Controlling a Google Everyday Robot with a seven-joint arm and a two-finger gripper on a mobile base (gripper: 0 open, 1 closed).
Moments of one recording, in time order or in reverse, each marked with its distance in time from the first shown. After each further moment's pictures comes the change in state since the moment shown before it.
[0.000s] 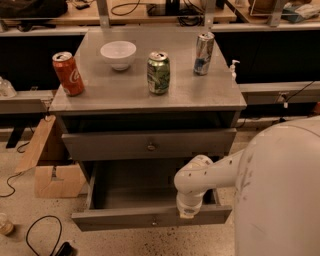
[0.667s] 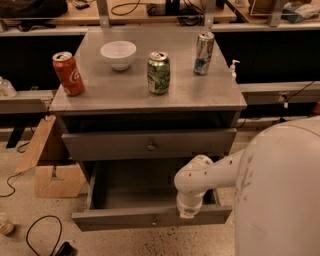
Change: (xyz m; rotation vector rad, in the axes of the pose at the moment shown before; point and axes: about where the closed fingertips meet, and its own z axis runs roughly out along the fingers) arm 0.000 0.000 -0.001 0.000 0.000 0.000
